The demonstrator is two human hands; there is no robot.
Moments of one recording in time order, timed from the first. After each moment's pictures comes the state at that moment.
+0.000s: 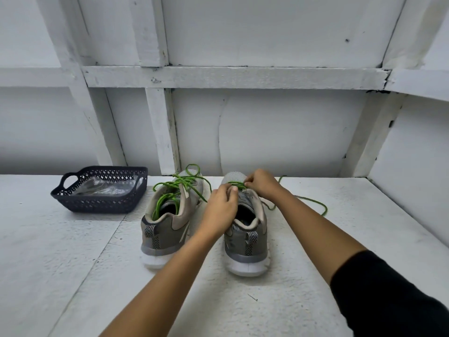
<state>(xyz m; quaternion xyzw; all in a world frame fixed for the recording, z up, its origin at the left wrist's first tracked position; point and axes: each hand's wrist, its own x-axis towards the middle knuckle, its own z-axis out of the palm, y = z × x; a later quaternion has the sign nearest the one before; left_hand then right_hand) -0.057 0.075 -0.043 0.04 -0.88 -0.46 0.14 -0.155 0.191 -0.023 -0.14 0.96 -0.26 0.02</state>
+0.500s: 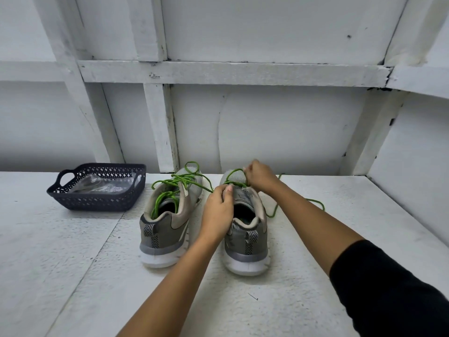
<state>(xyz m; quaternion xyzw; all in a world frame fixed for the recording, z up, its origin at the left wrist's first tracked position) -0.053 0.079 -0.054 0.08 -0.81 -0.55 0.18 -0.163 0.186 -0.021 -0.10 0.94 -0.31 -0.01</state>
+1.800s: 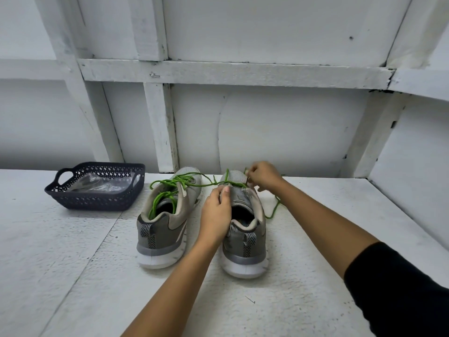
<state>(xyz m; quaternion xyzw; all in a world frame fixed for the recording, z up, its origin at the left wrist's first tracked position) -0.051 0.082 -0.058 0.10 -0.79 -0.58 0.19 -0.173 0.194 -0.016 -0.08 0.93 -0.37 0.02</state>
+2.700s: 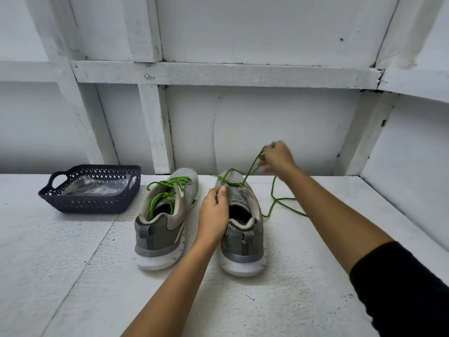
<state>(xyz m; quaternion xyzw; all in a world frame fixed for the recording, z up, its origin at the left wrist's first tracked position) -0.049 0.081 -0.057 0.10 -0.79 -0.58 0.19 -0.172 0.211 0.022 0.03 0.81 -0.58 -0.07</state>
